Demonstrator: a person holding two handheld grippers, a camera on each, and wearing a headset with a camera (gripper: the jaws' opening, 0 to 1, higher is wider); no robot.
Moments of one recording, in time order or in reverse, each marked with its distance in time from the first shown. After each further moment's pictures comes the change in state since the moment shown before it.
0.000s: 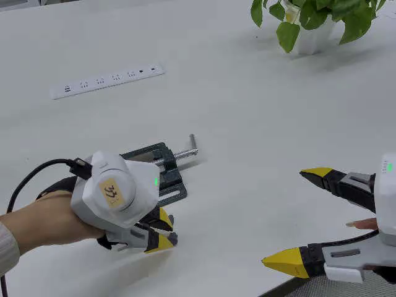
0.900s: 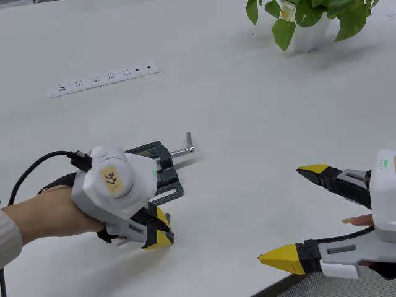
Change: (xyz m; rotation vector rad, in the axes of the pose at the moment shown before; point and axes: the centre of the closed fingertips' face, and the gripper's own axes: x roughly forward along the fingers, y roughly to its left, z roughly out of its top) left arm 0.007 0.002 -0.004 -0.079 -0.001 -0.042; right arm -0.001 0.000 0.001 0.003 -0.003 -0.002
